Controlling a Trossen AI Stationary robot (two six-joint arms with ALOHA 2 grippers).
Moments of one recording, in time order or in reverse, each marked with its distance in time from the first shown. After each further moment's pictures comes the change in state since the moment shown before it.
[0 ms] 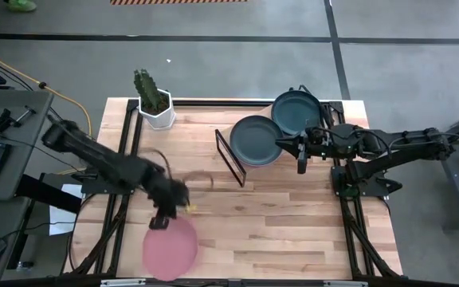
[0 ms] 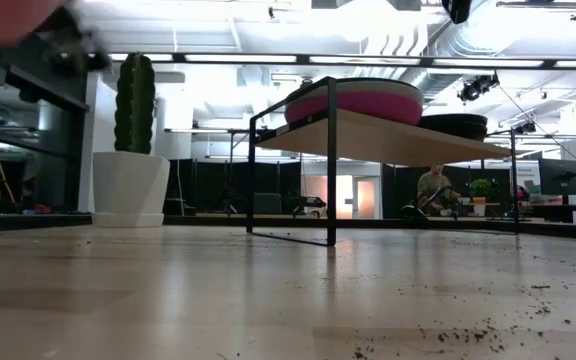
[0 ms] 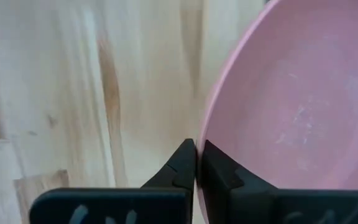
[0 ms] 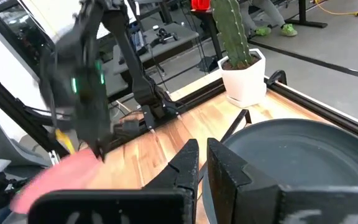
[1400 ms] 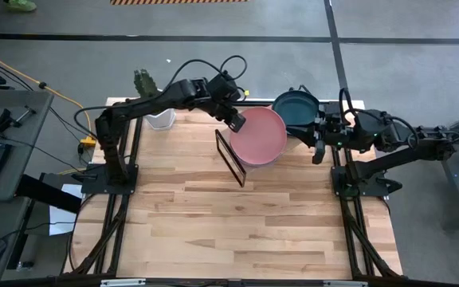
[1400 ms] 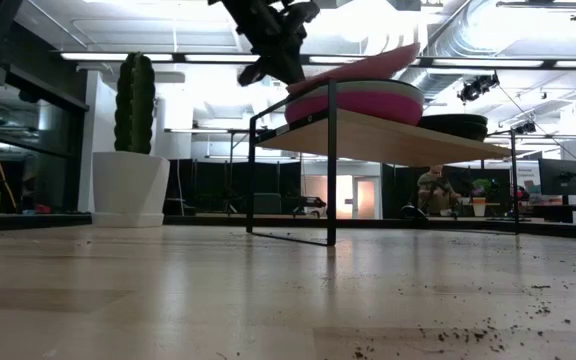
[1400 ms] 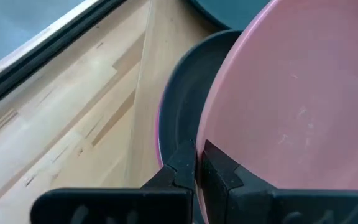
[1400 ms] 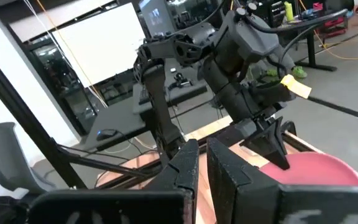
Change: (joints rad) left arm 0.768 0.528 0.867 -0.070 -0.201 0.006; right arm -0.002 -0.027 0.178 -0.028 0.001 -0.088
